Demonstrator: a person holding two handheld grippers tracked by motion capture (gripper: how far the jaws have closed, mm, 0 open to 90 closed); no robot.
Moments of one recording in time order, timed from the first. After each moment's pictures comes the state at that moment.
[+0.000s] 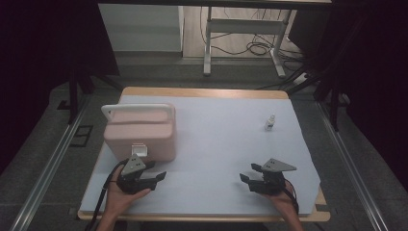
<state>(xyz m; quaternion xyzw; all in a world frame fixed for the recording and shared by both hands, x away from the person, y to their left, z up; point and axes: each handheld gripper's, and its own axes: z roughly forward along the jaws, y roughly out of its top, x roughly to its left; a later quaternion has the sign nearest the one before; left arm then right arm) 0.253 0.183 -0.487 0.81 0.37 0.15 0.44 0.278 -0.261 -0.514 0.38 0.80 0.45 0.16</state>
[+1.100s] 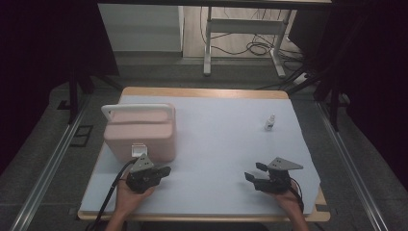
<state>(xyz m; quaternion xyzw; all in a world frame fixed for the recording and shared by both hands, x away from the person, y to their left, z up) 0.263 0.165 -0.495 0.80 0.37 0.11 0.46 0.281 -0.277 -0.512 0.38 0.79 0.45 0.15</state>
